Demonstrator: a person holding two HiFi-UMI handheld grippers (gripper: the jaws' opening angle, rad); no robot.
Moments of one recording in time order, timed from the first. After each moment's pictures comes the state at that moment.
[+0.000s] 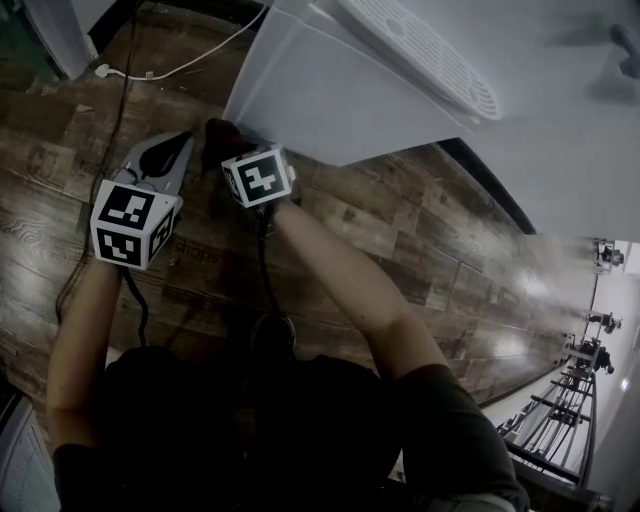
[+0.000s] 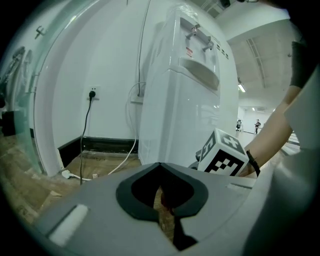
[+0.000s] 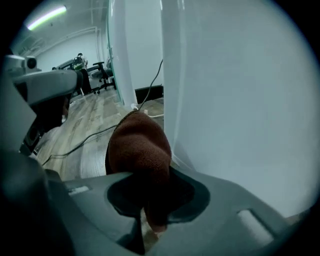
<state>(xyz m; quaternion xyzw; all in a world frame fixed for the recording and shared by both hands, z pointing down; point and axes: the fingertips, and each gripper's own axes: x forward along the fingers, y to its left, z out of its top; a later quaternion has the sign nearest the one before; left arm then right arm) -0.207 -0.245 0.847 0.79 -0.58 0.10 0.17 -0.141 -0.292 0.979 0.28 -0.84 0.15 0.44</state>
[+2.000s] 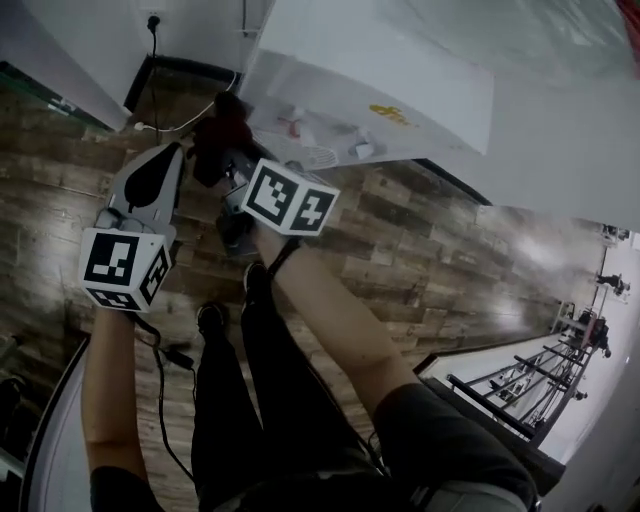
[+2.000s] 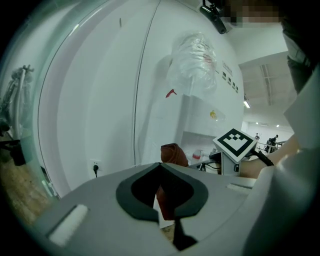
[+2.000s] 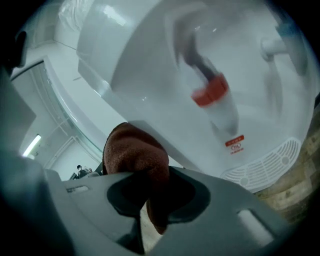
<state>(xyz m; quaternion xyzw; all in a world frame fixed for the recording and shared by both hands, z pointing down) -0.231 -0.251 0.366 0.78 -0.59 0.06 0.17 -0.181 -0.299 0.440 0.35 -0.81 0.47 0.06</state>
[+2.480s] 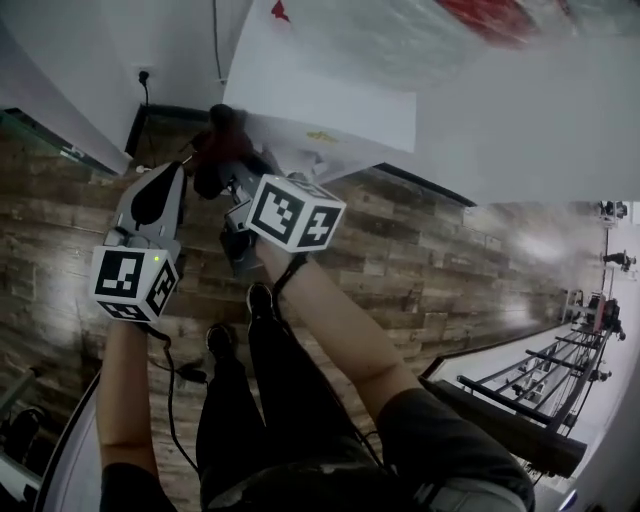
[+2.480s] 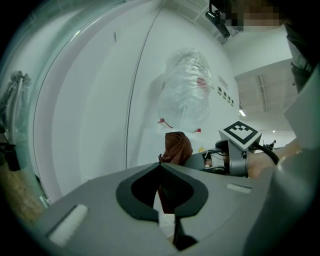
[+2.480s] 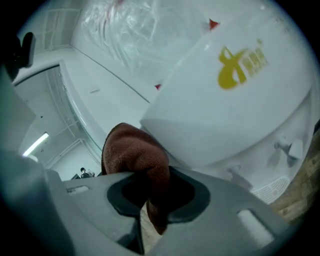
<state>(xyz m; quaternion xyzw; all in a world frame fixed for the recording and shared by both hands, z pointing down) -0.215 -0.255 0.261 0.80 -0.59 0.01 0.15 -0.164 -0.310 0.293 0.35 -0.84 0.41 0.01</state>
